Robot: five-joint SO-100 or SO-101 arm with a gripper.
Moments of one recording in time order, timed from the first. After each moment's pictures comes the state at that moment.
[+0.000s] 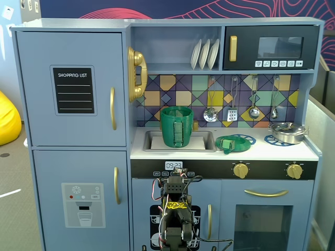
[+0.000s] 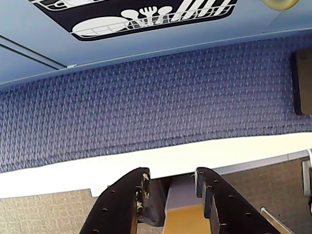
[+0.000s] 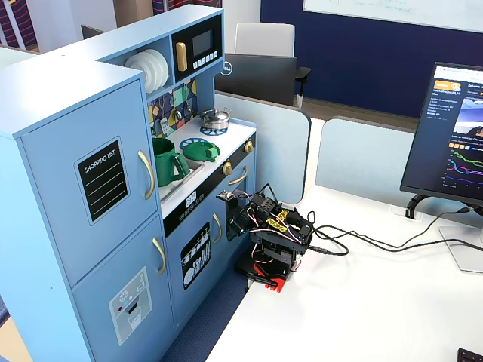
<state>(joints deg) 0.4 182.5 168.1 81.0 -86.5</state>
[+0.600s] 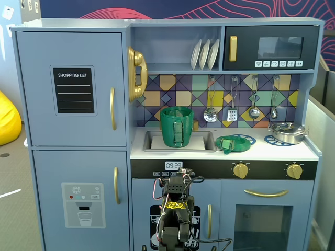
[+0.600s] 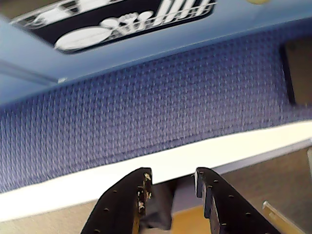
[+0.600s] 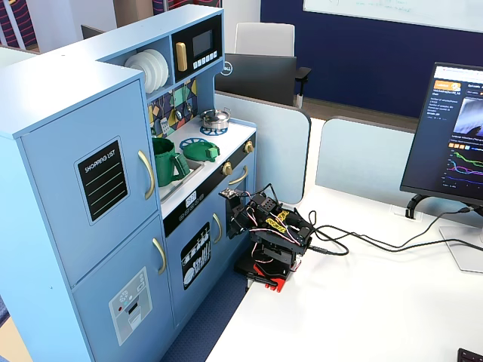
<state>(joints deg) 5.4 181.8 168.4 78.4 -83.7</state>
